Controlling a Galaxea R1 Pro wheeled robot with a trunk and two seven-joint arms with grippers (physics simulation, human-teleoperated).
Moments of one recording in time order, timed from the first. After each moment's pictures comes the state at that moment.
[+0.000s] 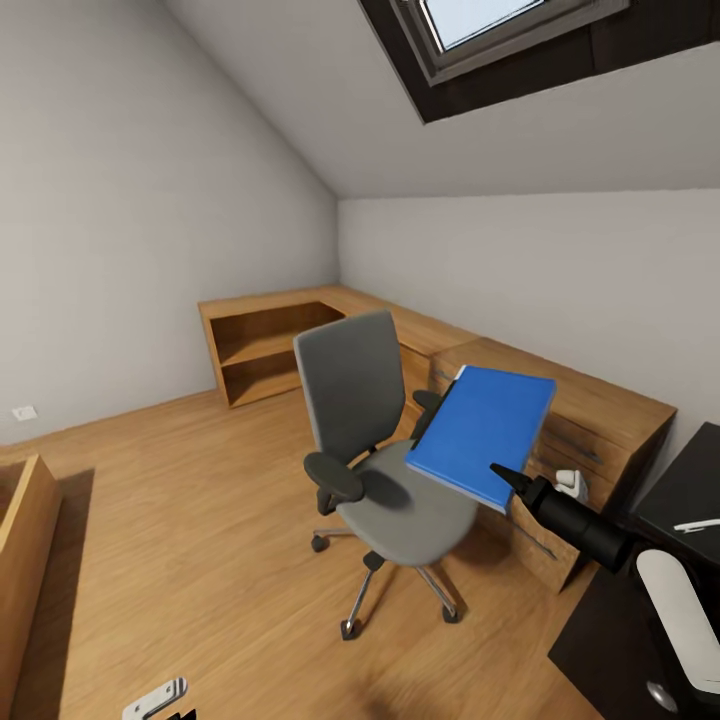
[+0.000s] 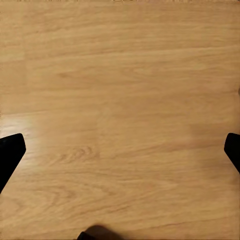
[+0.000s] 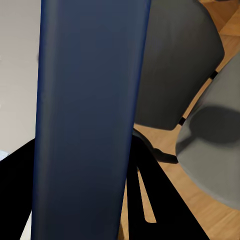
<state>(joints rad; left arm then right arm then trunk) -0.10 0.03 0.27 -0.81 0.25 0.25 0.08 -0.30 -0.20 -0.23 -1.55 -1.04 0.82 0.20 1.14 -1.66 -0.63</state>
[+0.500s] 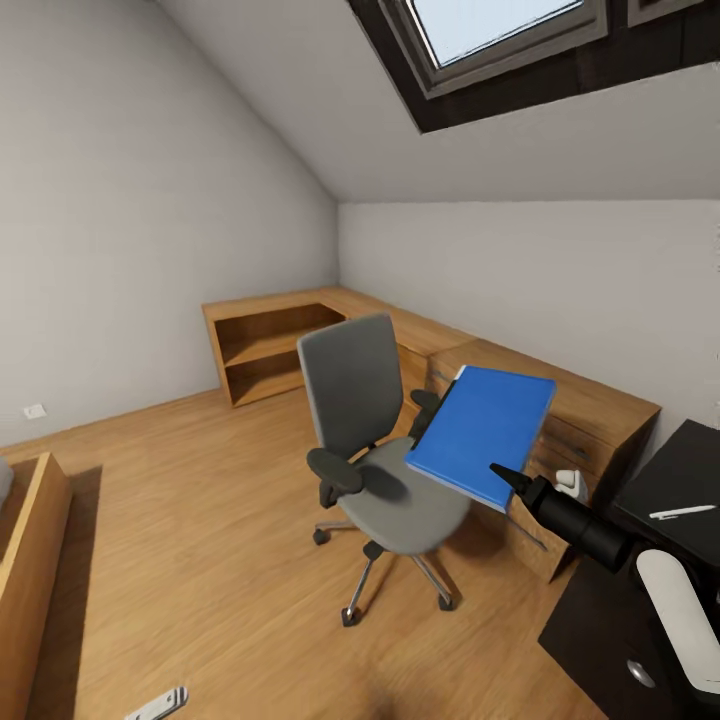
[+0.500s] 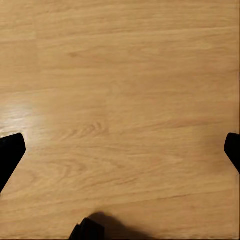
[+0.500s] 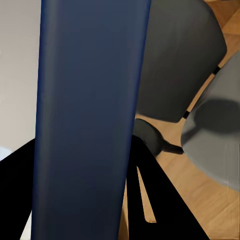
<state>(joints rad) -0.10 0.03 0.26 -0.77 0.25 0.25 0.08 -0.30 -0.20 -0.23 -1.55 -1.04 0.82 0.20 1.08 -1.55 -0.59</state>
